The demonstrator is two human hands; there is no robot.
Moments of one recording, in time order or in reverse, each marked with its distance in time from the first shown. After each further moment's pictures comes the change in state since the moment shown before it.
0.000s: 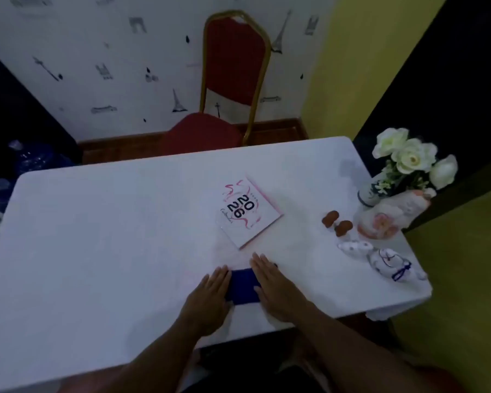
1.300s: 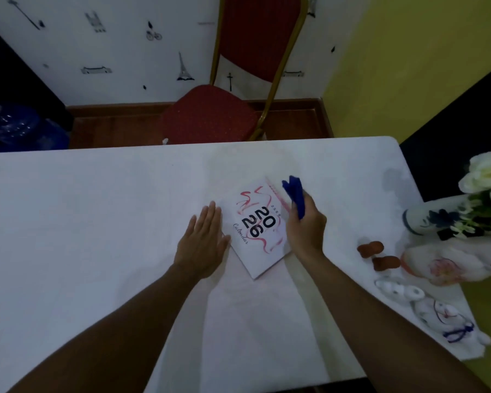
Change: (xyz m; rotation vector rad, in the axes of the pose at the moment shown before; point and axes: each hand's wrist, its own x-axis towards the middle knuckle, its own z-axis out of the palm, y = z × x) left_hand 0.153 -0.092 -0.084 -0.012 0.272 -0.128; right_hand 0.187 0.063 -0.088 0.799 0.677 0.577
